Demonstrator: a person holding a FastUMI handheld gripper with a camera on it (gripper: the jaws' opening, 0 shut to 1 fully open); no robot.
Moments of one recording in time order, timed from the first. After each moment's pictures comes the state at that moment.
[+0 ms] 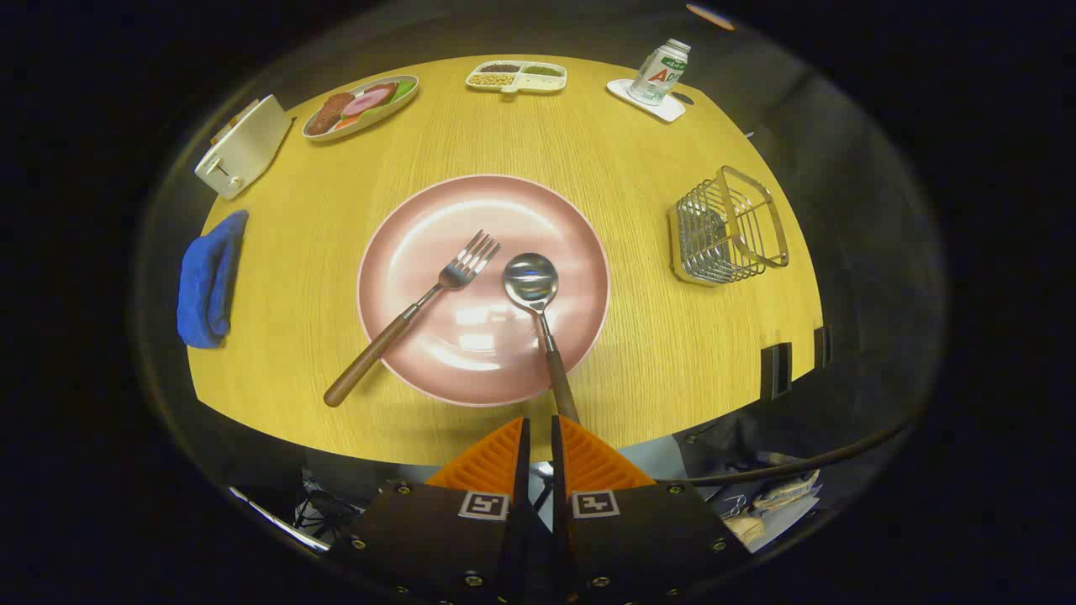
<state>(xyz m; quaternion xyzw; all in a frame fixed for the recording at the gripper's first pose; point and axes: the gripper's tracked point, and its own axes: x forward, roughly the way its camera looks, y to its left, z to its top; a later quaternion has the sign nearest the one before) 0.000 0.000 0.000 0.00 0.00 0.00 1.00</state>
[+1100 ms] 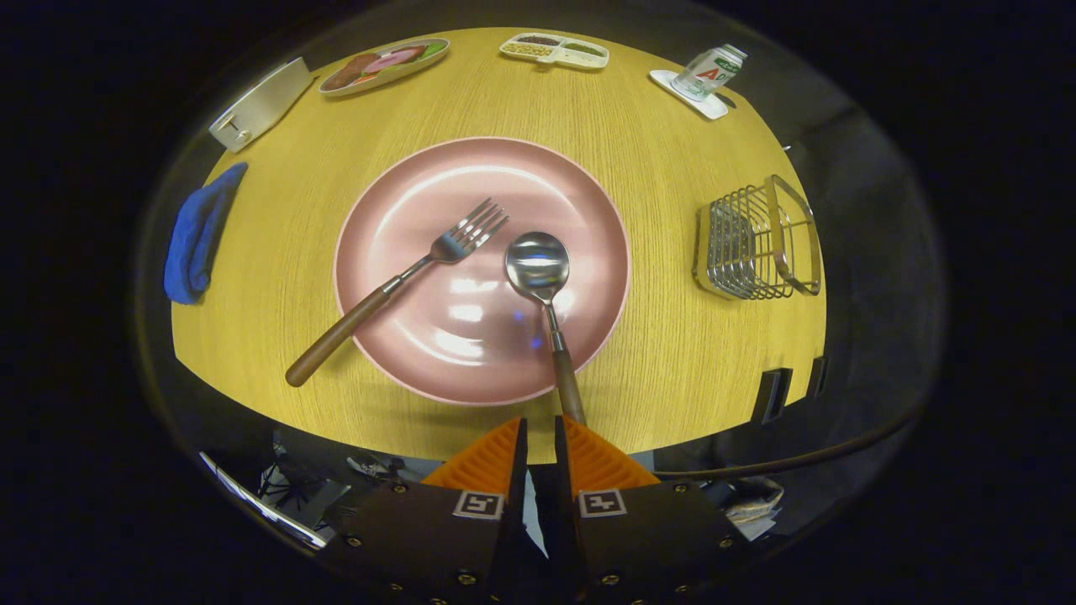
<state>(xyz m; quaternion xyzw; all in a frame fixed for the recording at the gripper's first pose) 0.013 -0.008 0.008 -0.08 0.03 -0.02 1.00</state>
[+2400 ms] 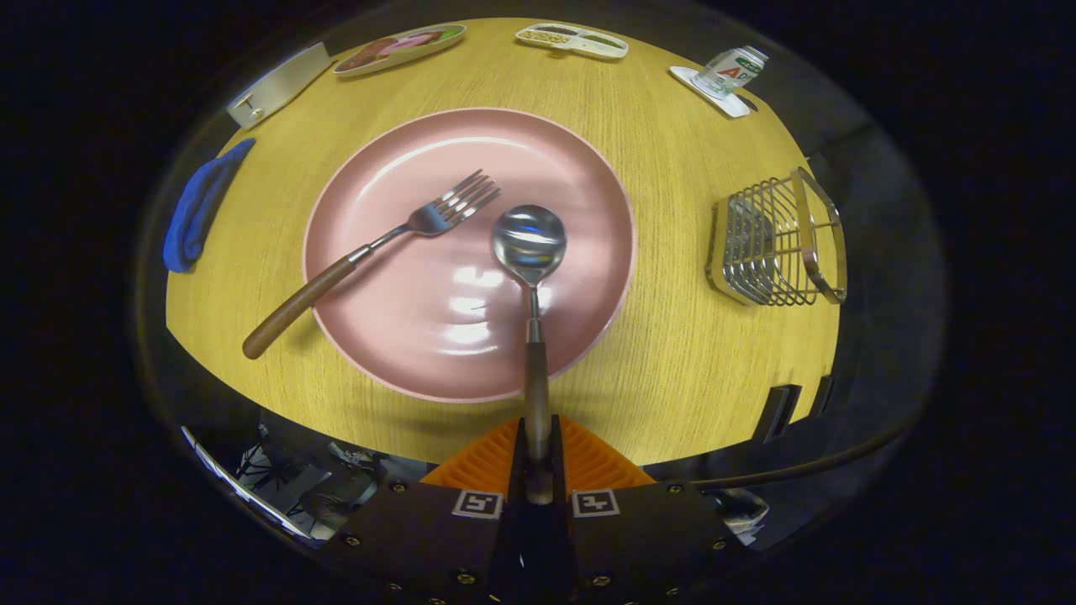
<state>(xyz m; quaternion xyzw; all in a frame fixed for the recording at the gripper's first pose) 0.048 -0.023 -0.002 -0.10 0.03 0.00 0.99</state>
